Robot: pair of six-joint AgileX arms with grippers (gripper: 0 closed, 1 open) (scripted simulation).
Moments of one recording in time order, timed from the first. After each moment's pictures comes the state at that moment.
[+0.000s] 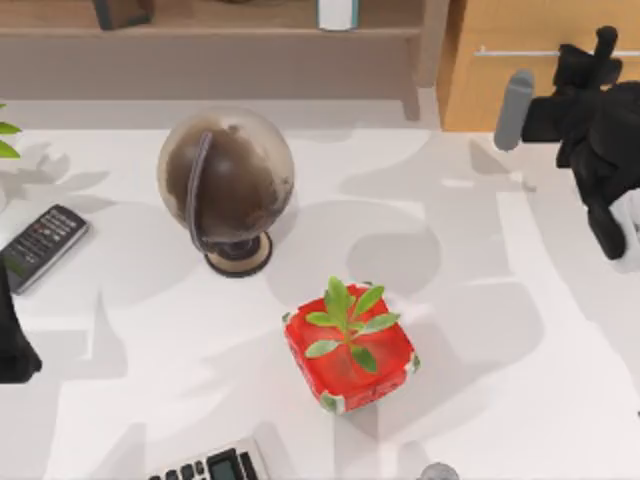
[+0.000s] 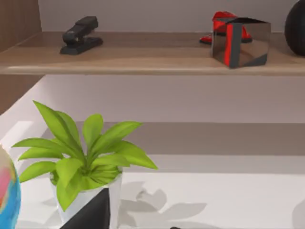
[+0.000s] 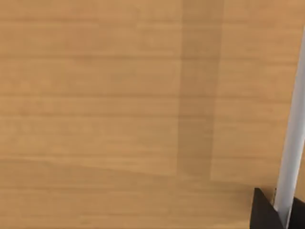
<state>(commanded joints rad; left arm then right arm) 0.00 0.00 0.00 0.00 0.00 0.00 0.17 2.30 1.10 1.19 0.20 -1.55</state>
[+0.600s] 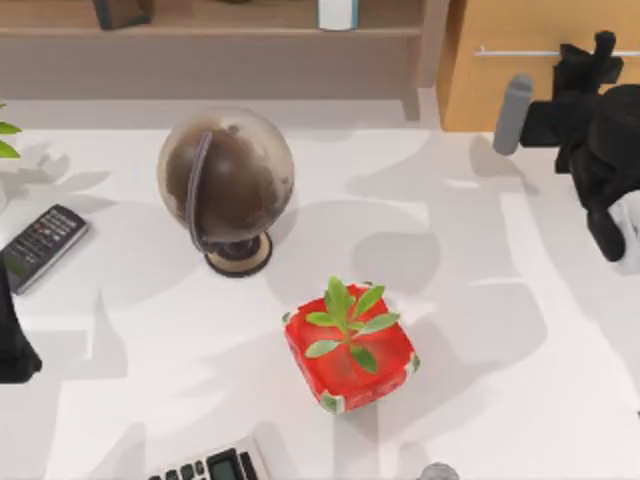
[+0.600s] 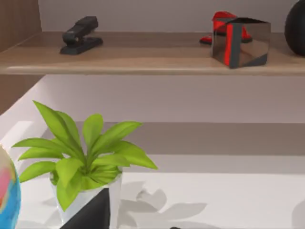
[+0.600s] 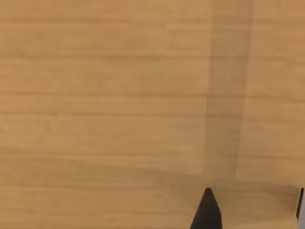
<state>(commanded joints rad) 0.00 0.00 0.00 0.00 0.00 0.00 0.17 2.30 1.10 1.19 0.20 -1.55</state>
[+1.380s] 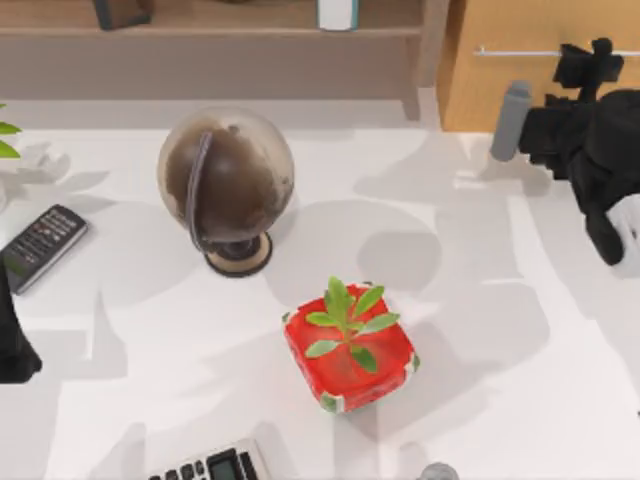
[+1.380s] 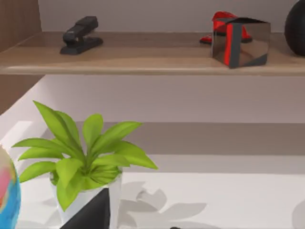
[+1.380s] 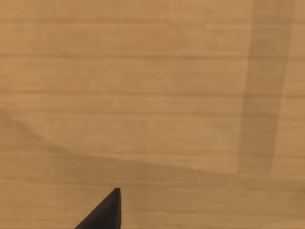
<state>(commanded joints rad) 0.00 0.00 0.00 0.00 0.00 0.00 0.17 2.31 1.07 1.18 0.20 -1.54</state>
